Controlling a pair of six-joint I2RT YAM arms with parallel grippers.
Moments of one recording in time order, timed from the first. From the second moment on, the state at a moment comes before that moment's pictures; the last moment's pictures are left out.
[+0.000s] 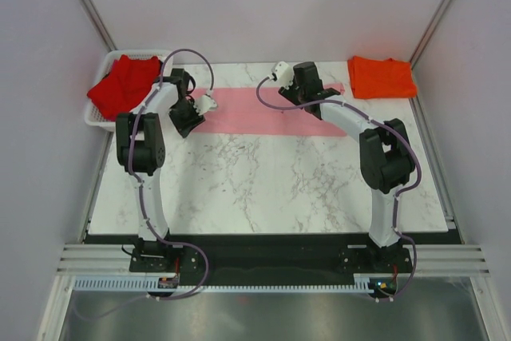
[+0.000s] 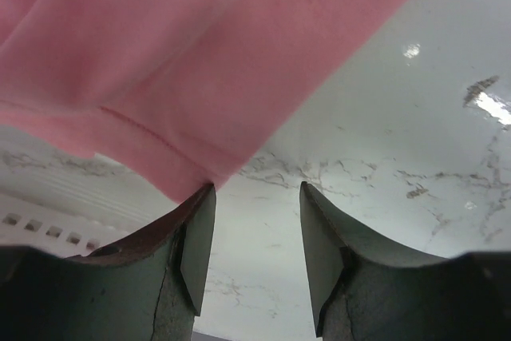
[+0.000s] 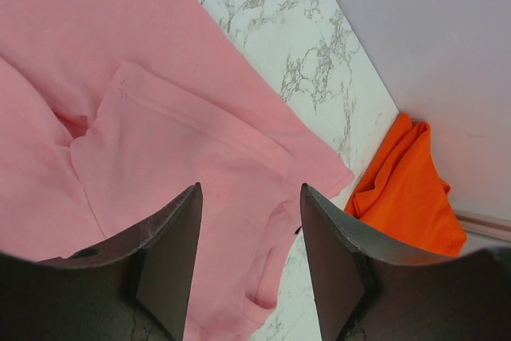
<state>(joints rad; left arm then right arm) -0.06 2.18 1.77 -0.99 0.06 0.98 0.42 2.03 1.58 -0.16 0.21 -0.66</state>
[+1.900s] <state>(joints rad) -0.11 2.08 1.64 -0.89 0.02 0.97 0.40 2.03 1.57 -0.21 0.19 -0.61</state>
